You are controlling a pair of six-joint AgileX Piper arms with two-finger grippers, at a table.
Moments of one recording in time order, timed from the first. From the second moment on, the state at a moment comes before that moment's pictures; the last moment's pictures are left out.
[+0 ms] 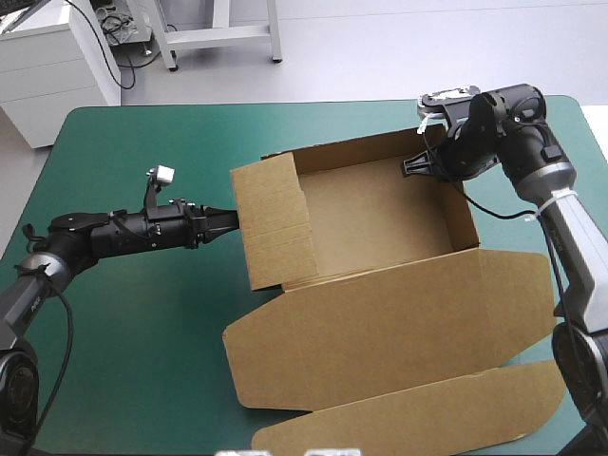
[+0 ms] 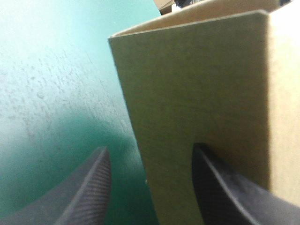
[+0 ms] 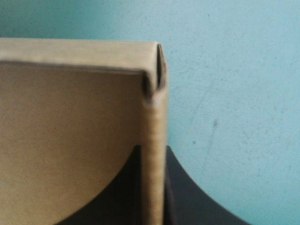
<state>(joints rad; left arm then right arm) 0.08 1.56 -0.95 -1.49 1.16 1.15 0.26 1.71 -1.82 -0.02 1.24 0.01</state>
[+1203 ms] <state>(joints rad) -0.06 1.46 -1.07 -1.32 1.03 0.84 0.26 1.72 -1.82 -0.01 1.24 0.04</state>
